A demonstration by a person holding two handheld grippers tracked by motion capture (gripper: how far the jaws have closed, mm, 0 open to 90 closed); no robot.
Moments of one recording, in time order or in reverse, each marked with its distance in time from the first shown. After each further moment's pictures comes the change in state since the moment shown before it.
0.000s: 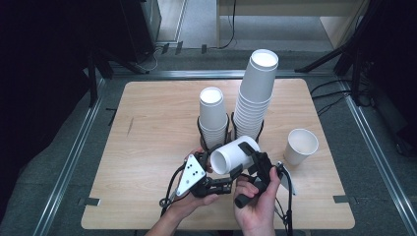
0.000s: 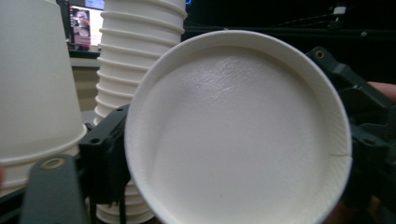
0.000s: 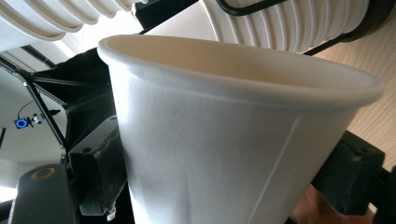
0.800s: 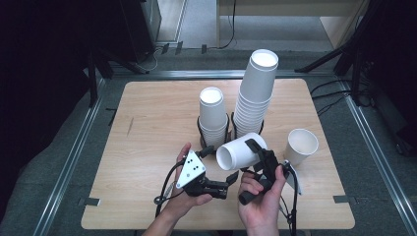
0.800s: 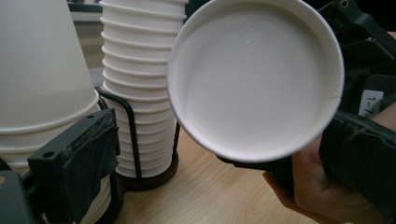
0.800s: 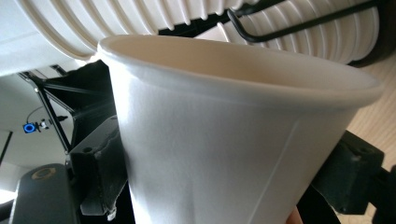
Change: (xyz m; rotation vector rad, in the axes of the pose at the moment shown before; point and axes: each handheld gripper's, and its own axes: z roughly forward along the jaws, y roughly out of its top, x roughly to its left) left arm 0.004 0.017 -0.008 0.212 0.006 0.015; right arm 0.010 0.007 -0.006 -0.053 0.033 -0.030
